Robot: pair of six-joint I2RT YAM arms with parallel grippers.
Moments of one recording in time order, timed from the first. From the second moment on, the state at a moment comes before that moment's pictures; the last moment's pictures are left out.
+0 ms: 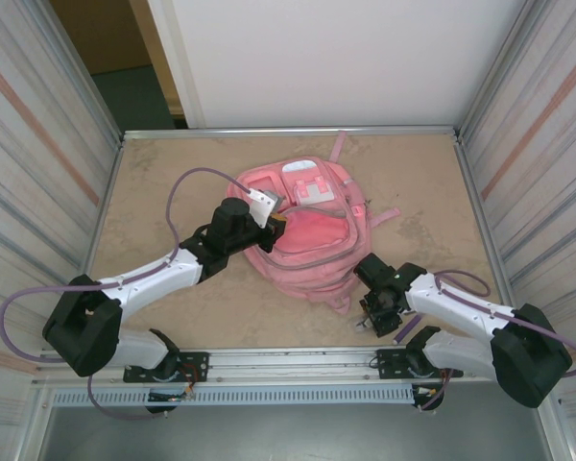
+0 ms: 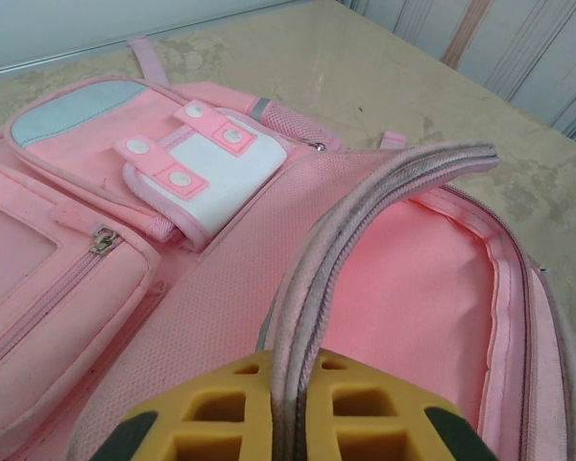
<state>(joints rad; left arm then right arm) -0.69 1.35 0.77 0.15 0.13 -0.11 0.70 1.10 0.50 -0.90 -0.05 1.88</state>
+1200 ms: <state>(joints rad) -0.71 1.35 0.75 0.20 0.17 -0.20 0.67 1.59 1.20 -0.67 -0.14 1.74</state>
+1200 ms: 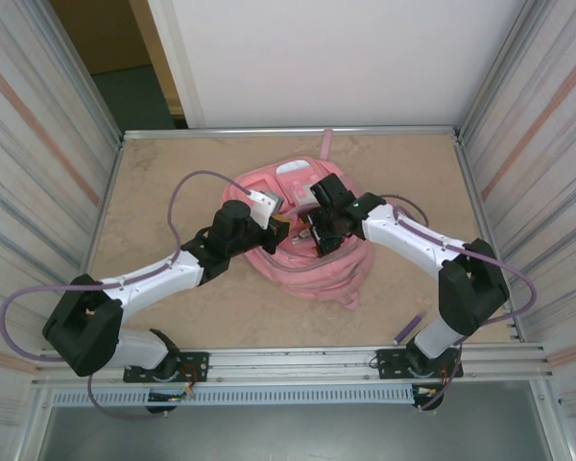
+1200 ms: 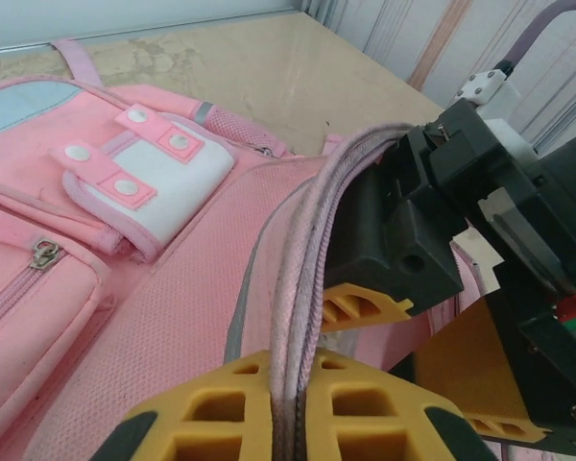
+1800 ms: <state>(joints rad) -0.72 1.36 0.75 0.23 0.17 -0.14 0.51 1.11 0.98 -0.89 0.00 1.55</state>
